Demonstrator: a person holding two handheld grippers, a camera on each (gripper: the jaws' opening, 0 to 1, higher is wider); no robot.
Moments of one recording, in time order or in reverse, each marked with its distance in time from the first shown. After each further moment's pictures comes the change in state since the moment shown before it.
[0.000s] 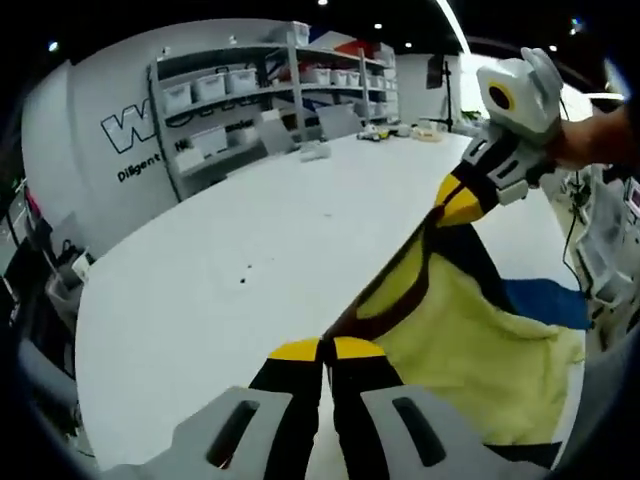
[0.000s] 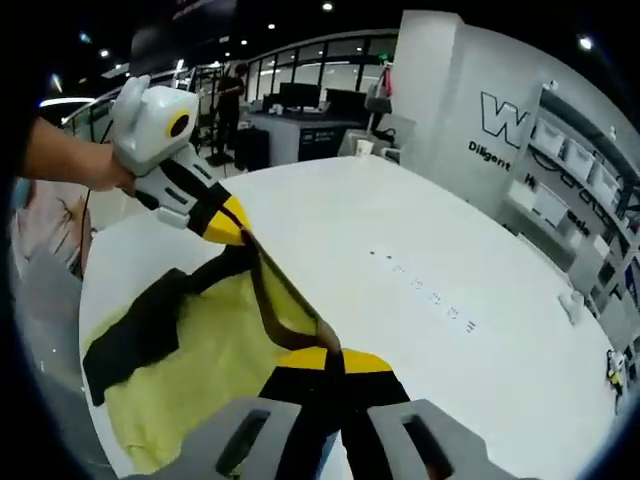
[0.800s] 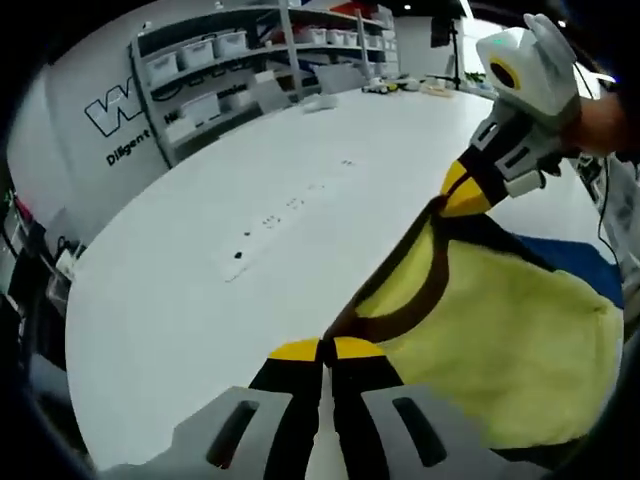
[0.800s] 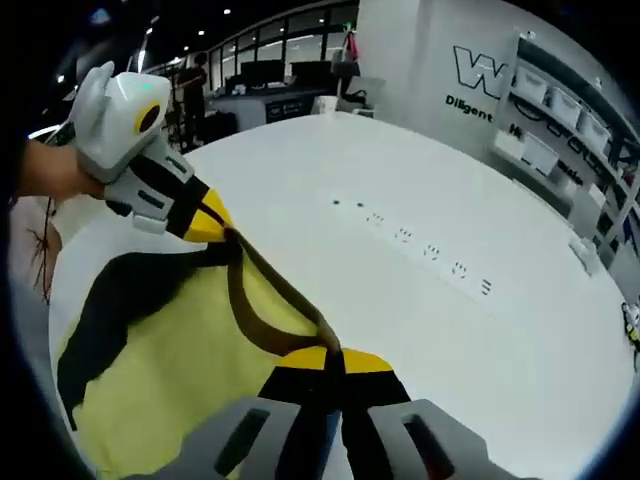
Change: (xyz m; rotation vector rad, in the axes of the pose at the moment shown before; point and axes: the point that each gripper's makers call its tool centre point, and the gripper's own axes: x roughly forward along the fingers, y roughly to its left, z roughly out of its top) left arm 0.092 0.030 -0.040 0.050 0.168 0.017; right arm 0.085 -0.038 -0.053 0.172 0.114 -0.031
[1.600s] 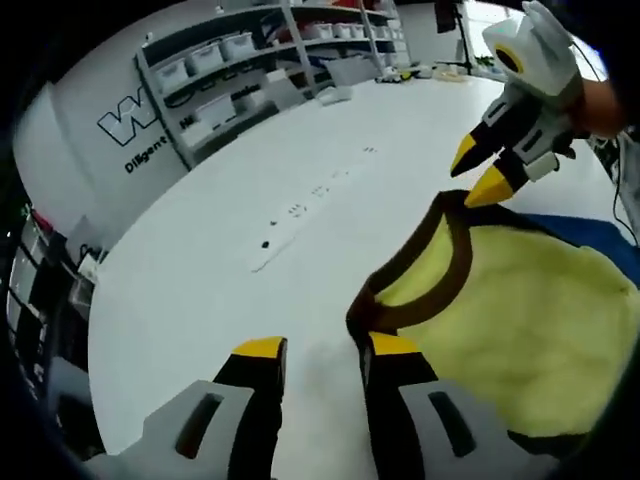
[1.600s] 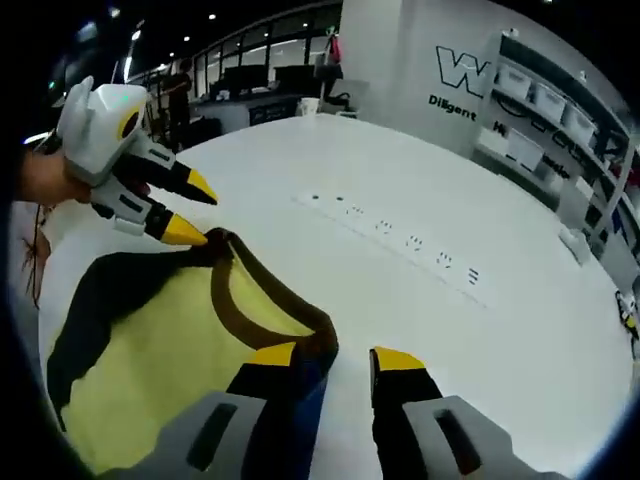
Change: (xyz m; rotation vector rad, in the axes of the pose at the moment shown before) left arm -0.016 0.017 -0.006 0.023 -0.015 0.113; right arm -0.010 -0.007 -0.008 -0.024 -0.030 -0.042
